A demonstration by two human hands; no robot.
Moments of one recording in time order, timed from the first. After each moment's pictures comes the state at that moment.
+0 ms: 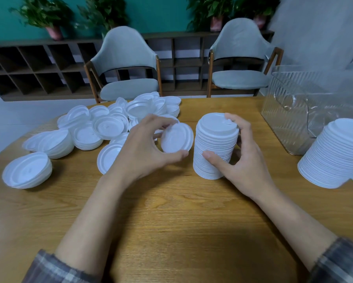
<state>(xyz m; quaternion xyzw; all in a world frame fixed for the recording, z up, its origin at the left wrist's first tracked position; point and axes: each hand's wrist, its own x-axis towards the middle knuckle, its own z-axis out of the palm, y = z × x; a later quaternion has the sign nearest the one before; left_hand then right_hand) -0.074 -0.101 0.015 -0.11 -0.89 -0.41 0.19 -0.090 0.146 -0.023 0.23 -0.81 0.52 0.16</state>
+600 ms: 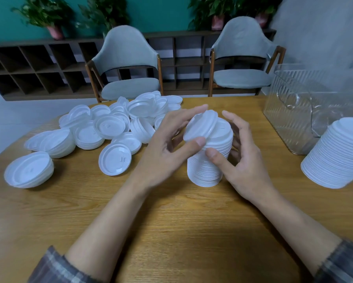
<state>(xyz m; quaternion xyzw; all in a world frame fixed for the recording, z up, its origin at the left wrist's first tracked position) -0.063 -0.066 0.014 -0.23 -0.76 -0.59 0.13 -0.081 0.134 -0.020 0.26 -0.75 0.59 0.14</state>
